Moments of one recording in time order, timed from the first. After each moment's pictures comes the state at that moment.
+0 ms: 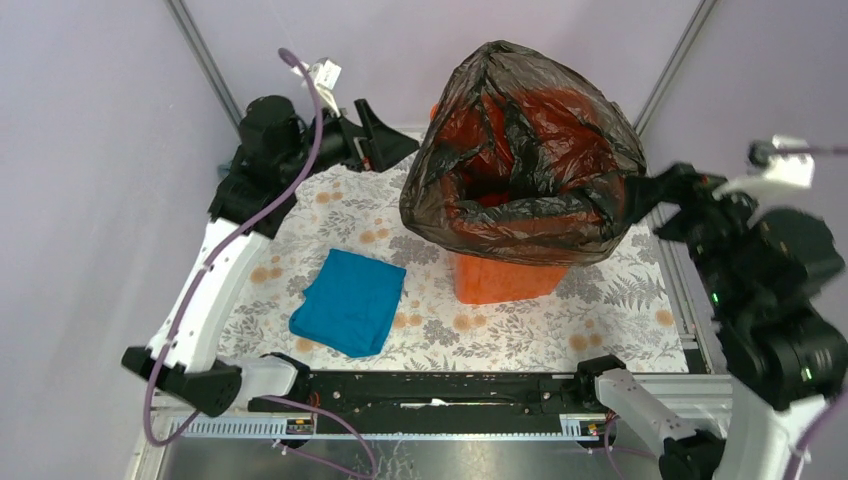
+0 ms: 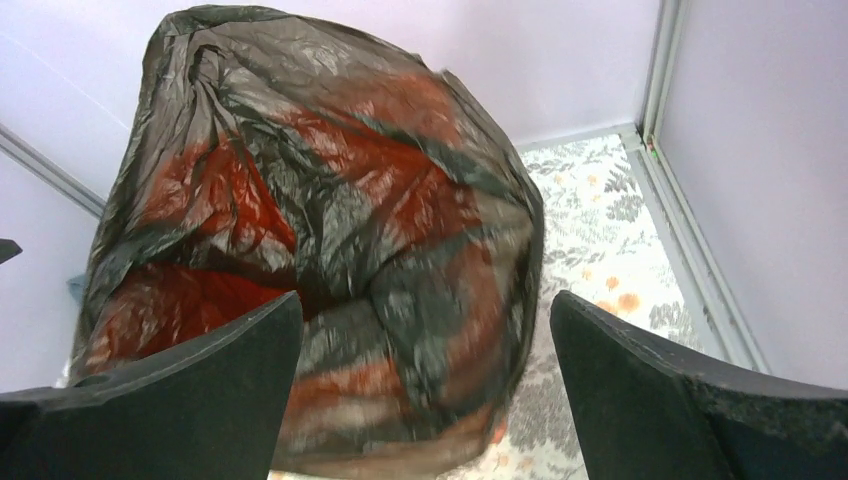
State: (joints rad) left arm -0.43 1.24 1.62 -0.47 0.46 -0.54; right arm 0.24 0.82 1.77 -1.06 0.23 0.29
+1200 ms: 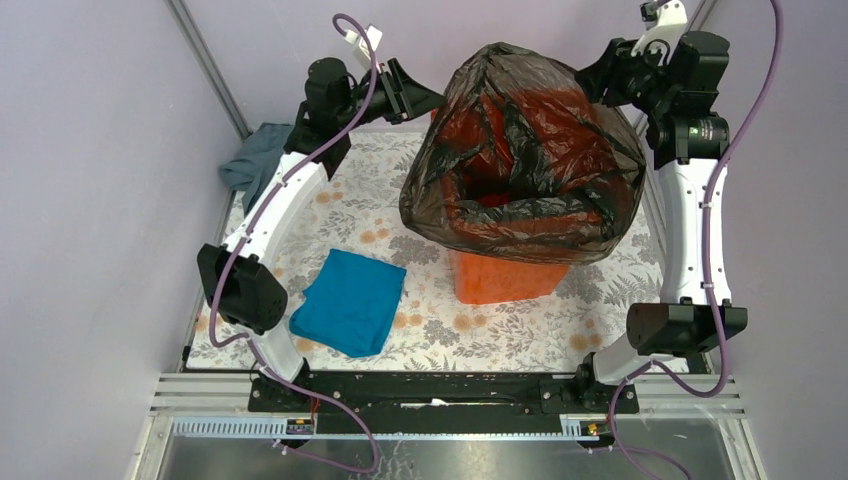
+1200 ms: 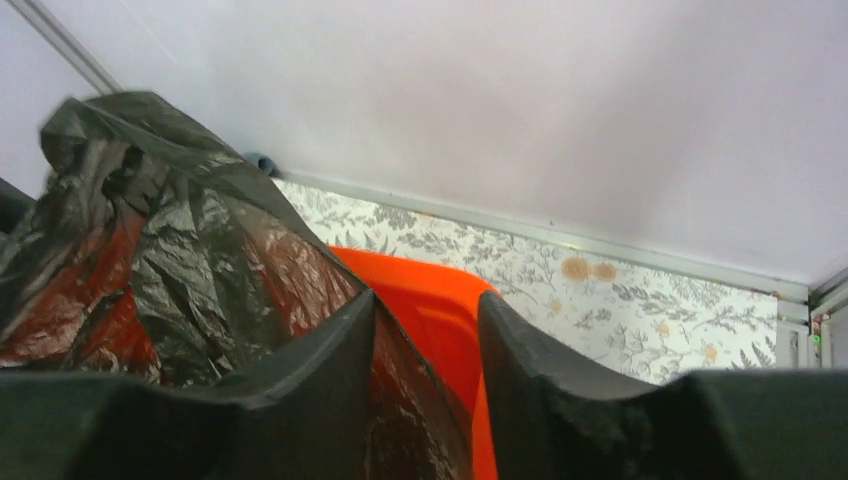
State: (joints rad) left arm -0.36 1.73 1.78 -0.02 0.66 -0.75; right arm -0.05 1.57 1.98 -0.59 -0.46 0.07
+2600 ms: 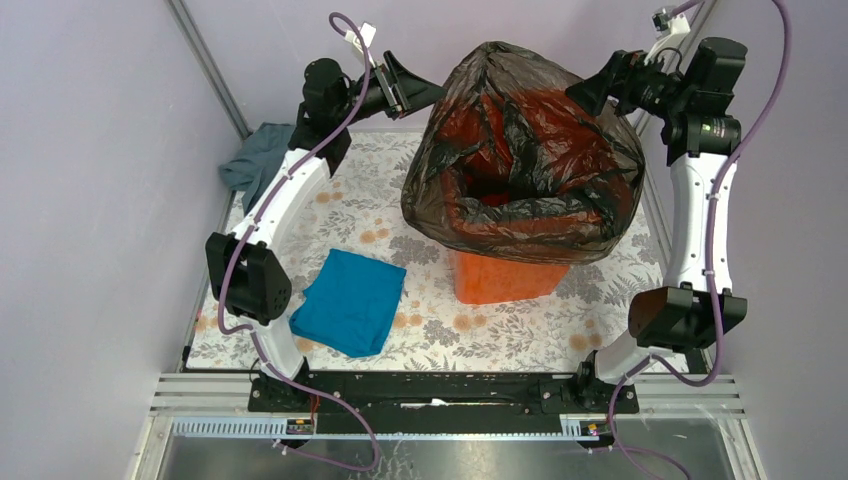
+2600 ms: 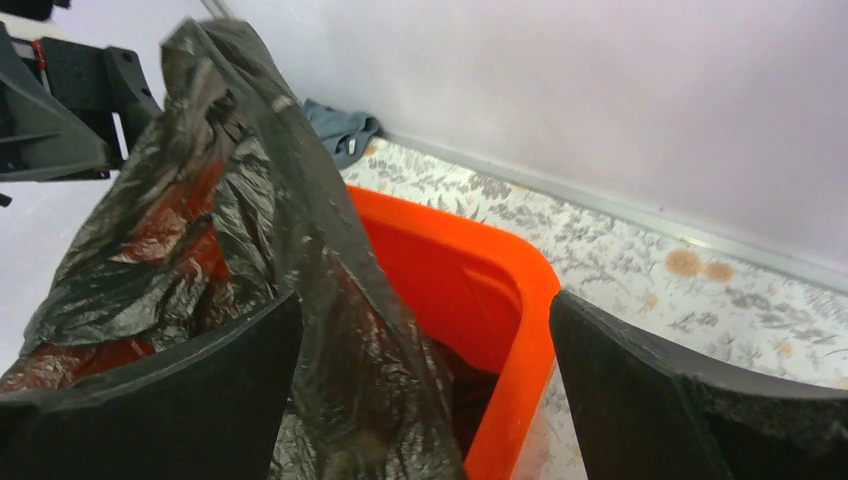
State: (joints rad) left arm -0.32 1.80 1.79 0.17 0.77 -0.97; right arm -0.18 1.59 1.95 -0.54 -0.84 0.15
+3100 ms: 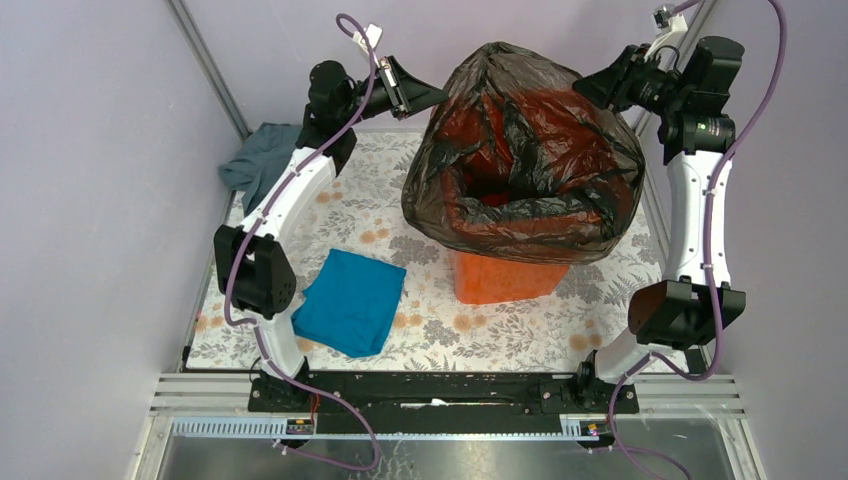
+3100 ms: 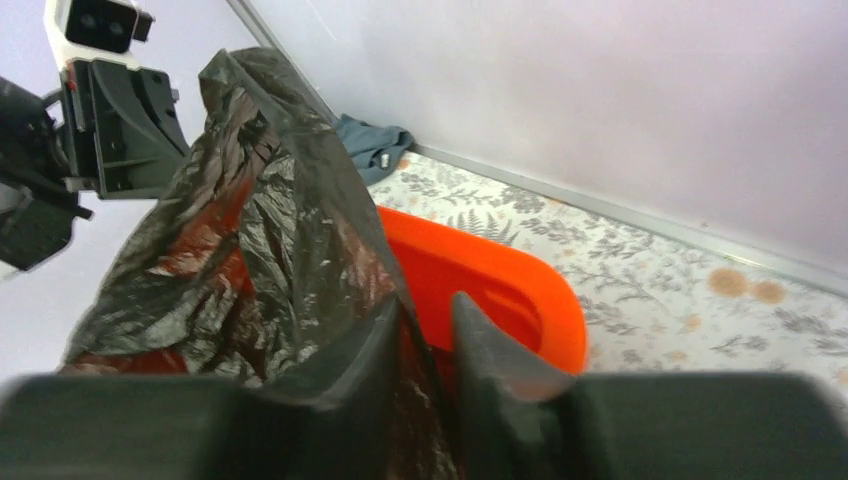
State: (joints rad) left arm -0.33 1.84 1.78 0.29 0.84 -1.08; right arm -0.18 1.63 1.92 -0.45 -0.90 0.23
